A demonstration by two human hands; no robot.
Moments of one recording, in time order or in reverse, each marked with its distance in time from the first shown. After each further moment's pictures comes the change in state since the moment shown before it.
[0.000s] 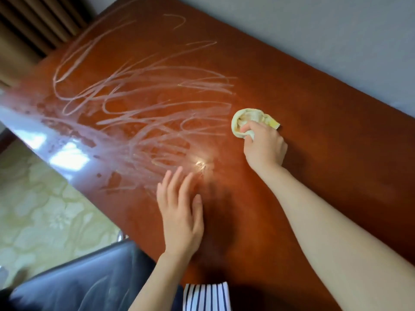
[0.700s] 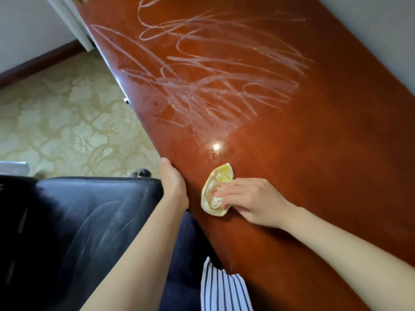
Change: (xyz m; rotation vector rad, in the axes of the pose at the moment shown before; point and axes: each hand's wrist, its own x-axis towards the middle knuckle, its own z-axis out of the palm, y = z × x) left_hand -0.026 -0.021 -0.046 -1.014 0.387 -1.539; right_hand -0.134 0.012 0.020 0.142 -0.595 -1.362
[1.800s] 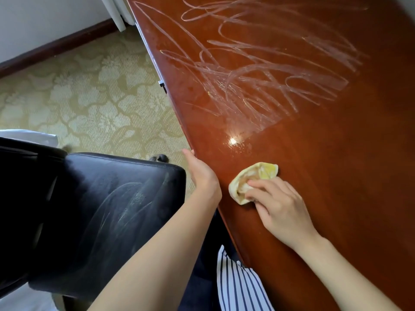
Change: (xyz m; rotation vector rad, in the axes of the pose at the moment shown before) left_hand 0.025 -0.018 -0.002 -0.223 0.066 0.015; right_hand 0.000 -0.037 0.016 -0.095 0.176 0.310
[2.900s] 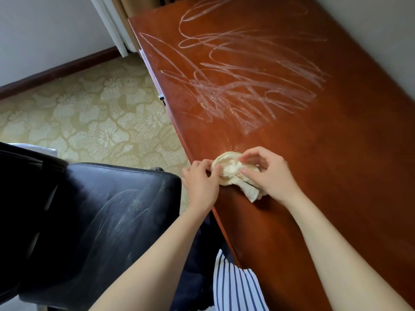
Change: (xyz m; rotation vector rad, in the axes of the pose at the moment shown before) left_hand -0.051 -0.007 -0.038 0.984 -0.171 0.724; right_hand 0.040 -0.006 -0.043 0.758 -0.011 0.458
